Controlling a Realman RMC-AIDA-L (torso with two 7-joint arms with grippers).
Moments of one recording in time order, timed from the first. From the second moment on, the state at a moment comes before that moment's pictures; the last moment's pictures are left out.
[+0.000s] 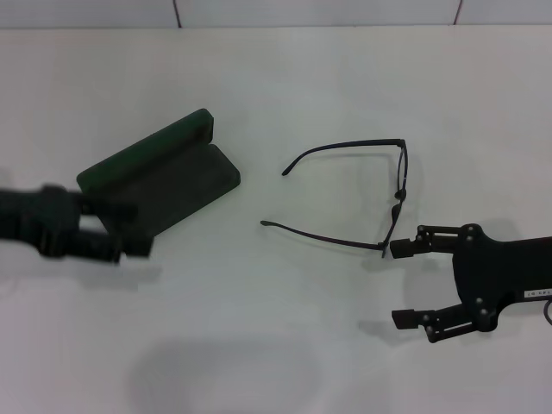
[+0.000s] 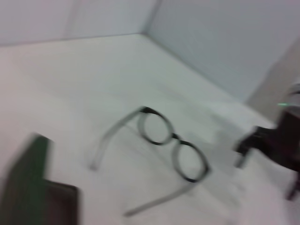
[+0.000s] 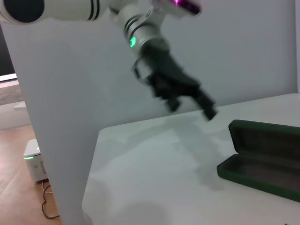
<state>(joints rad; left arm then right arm) -0.42 -1.90 0.81 0.92 2.00 1.86 -1.86 0.51 2.01 -1.07 -0.60 -1.81 -1.66 1.14</state>
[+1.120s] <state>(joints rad) -0.86 -1.99 0.98 0.99 2.73 1.55 -2.12 0.52 2.01 -1.08 -0.60 -1.81 -1.68 1.14</state>
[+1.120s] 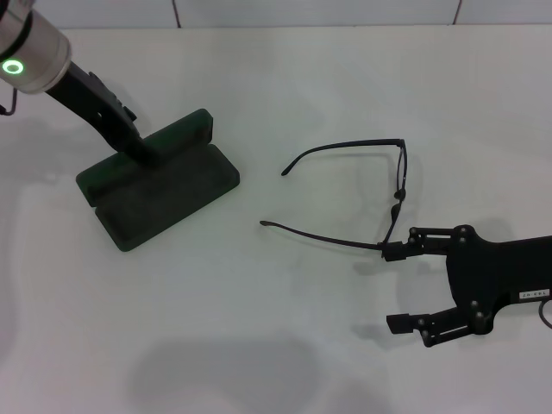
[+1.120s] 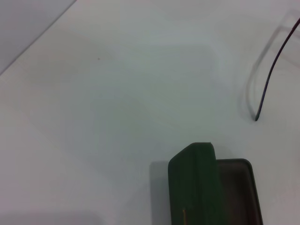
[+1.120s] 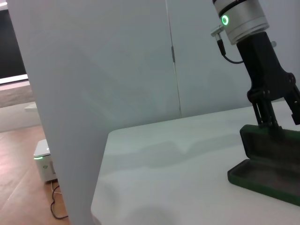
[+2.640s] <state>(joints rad) -0.84 -2.03 1.02 1.12 2.68 1.60 -1.93 0.51 2.01 -1.08 -0.60 -1.81 -1.67 1.14</state>
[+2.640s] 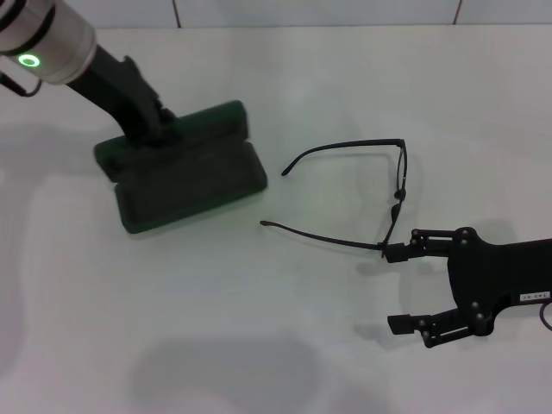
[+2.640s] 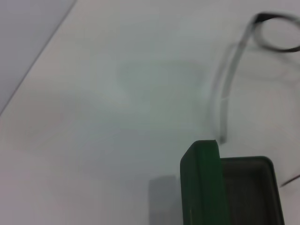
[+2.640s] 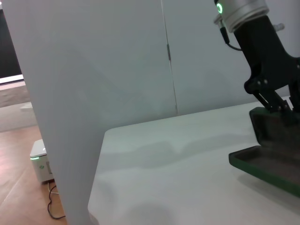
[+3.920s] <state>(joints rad) -0.88 -2.09 1.25 1.06 2.62 1.47 -1.77 0.49 2.01 -1.08 -0.60 -1.81 -1.68 1.14</state>
